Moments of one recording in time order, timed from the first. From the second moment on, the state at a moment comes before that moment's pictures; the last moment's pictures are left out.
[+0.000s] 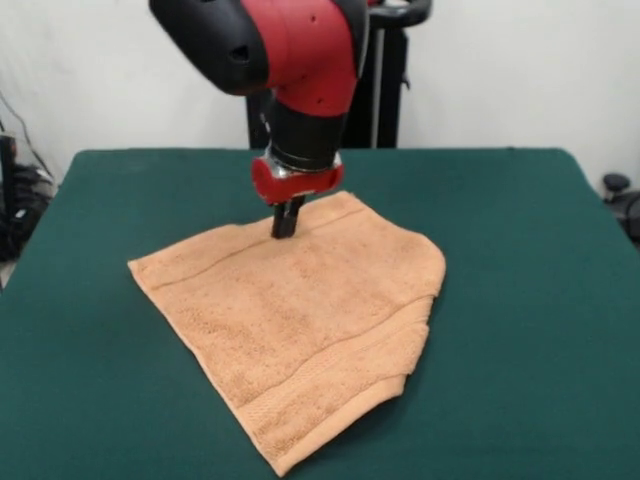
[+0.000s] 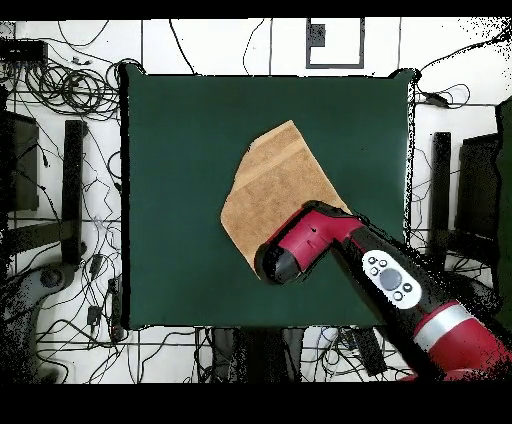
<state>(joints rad) -0.71 -0.51 0.76 1.88 -1.33 0.86 2.03</state>
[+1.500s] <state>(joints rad) -0.88 -0.54 0.60 1.69 -1.39 0.60 2.17</state>
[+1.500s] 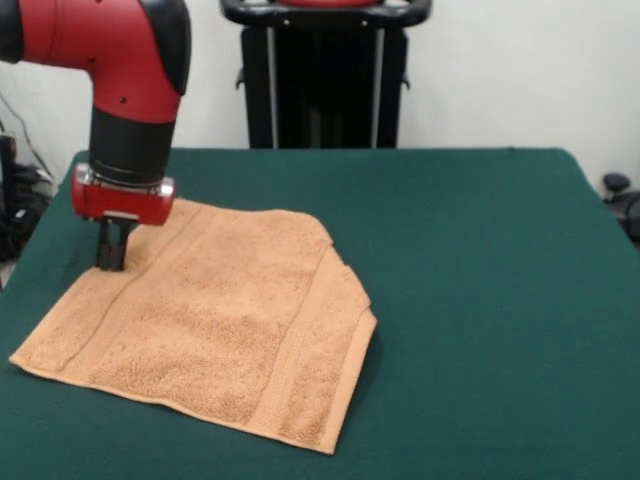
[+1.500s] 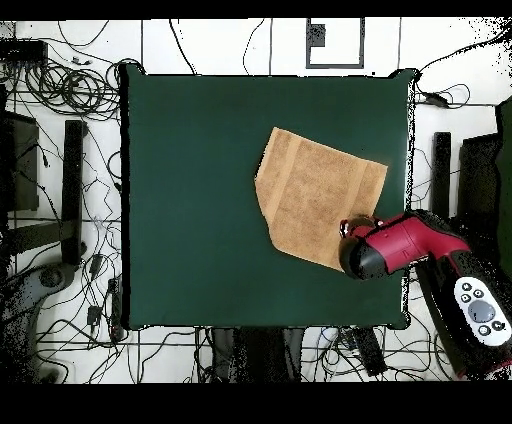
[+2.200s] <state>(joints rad) -0.82 -0.54 0.51 1.66 -1.41 0.60 2.17</state>
